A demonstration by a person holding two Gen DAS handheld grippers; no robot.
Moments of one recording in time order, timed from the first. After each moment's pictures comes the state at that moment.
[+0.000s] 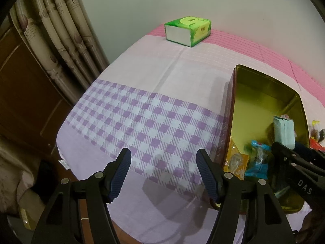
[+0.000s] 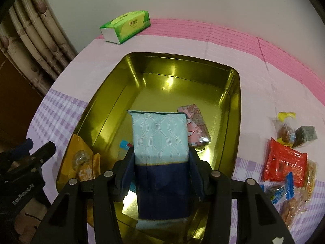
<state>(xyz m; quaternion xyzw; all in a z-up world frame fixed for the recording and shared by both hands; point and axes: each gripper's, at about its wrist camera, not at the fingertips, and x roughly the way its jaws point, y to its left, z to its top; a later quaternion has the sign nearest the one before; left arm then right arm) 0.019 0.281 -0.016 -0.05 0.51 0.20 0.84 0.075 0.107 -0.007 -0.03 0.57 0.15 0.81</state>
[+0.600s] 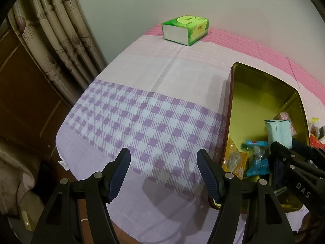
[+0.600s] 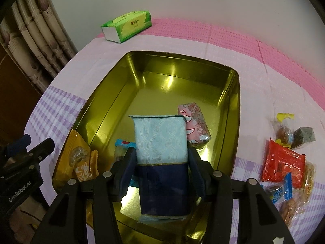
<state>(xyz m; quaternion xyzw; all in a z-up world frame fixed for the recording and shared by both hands) 0.021 0.278 -0.017 -0.05 0.51 0.19 0.84 0.072 0.108 -0.007 -0.04 0.56 0.16 0.81</state>
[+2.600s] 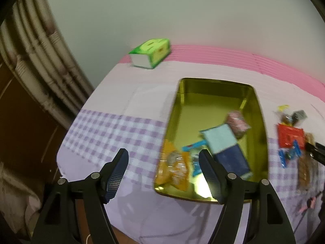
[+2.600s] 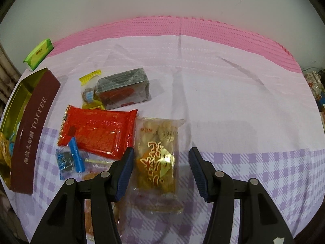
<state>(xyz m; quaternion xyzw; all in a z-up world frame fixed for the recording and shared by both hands) 0.014 0.190 0.029 0.02 0.48 0.13 0.87 0.066 -0.154 -0.022 0.01 0.57 -0.01 0.82</state>
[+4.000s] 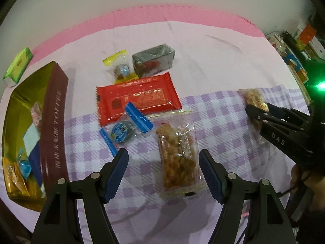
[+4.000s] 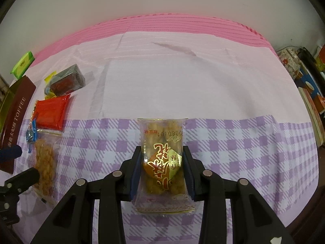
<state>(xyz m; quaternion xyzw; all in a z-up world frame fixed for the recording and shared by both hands) 0.045 -0.066 -0.044 0.06 0.57 -0.15 0.81 0.013 -0.244 -0.012 0.02 0.56 -0.07 0.82</state>
